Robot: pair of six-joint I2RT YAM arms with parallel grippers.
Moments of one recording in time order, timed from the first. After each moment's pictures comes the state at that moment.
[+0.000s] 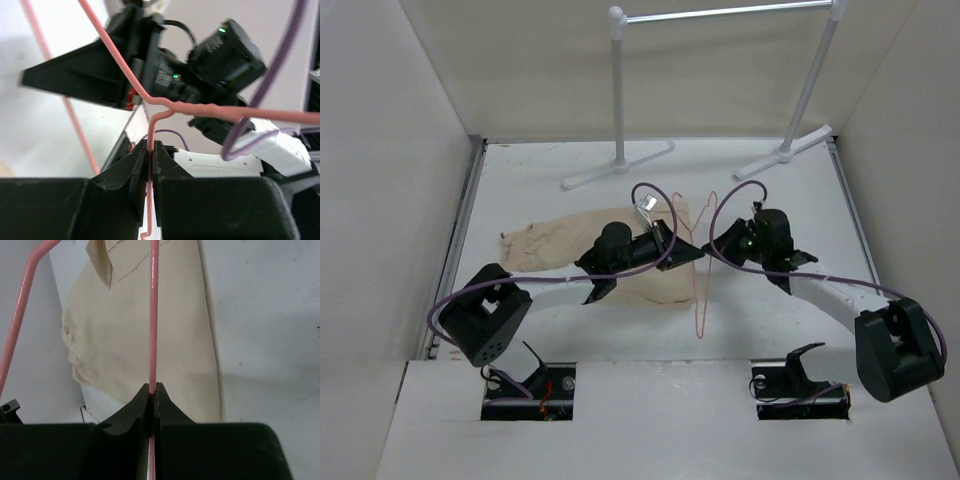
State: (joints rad) left arm -0.80 1.53 0.68 0.81 0.42 -1.28; right arm 0.34 1.28 0.60 0.09 -0.34 0.98
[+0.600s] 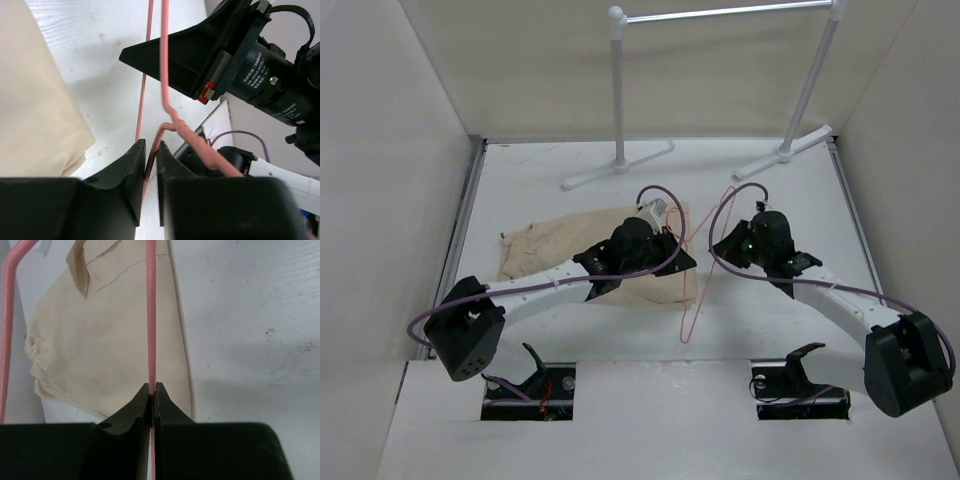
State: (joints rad) left arm -0.88 1.41 0.84 0.14 0.17 -0.96; right arm 0.38 1.18 0.62 -0.05 -0.16 0.85
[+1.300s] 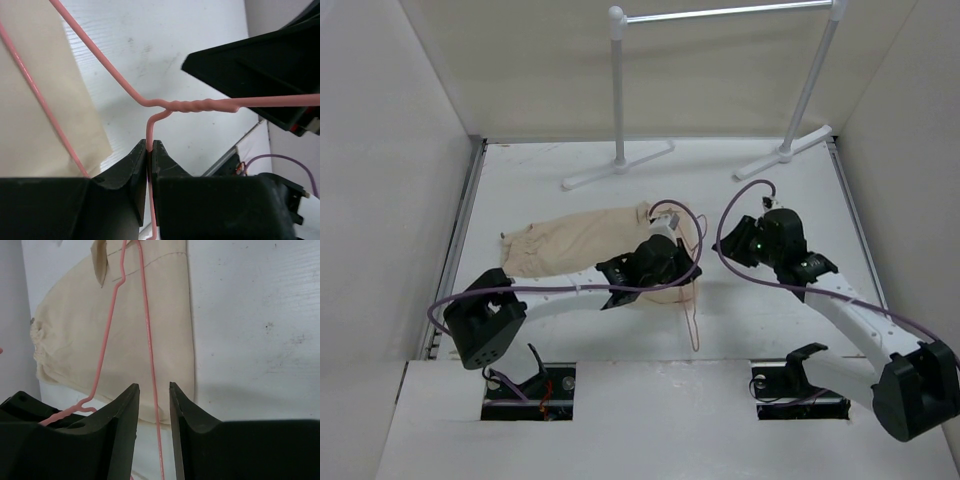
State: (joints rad) left arm -1.02 1.51 0.86 0.15 -0.12 -0.94; right arm 0.37 1.06 0.67 -0.19 -0.18 0.78
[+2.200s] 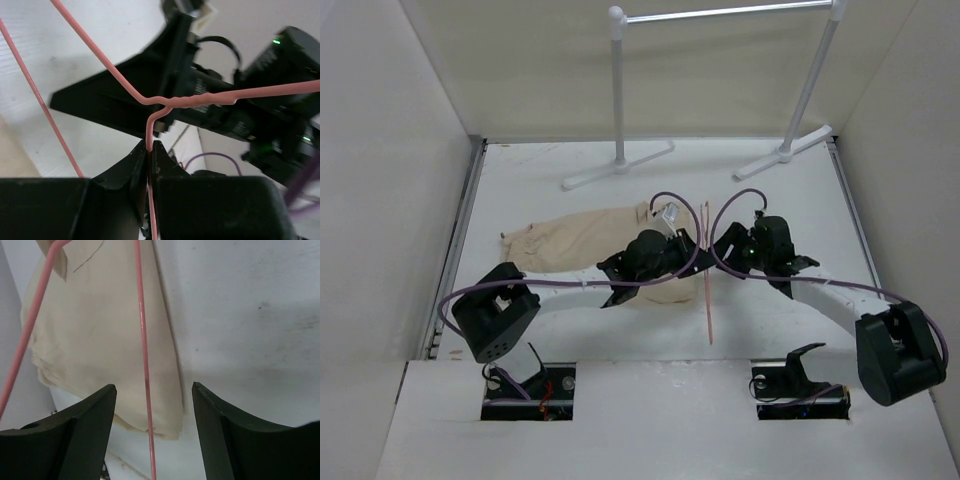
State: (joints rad) left arm -0.97 1.57 0.81 0.50 0.06 -1.09; right arm 0.33 1.24 0.57 -0.01 -0.28 0.89
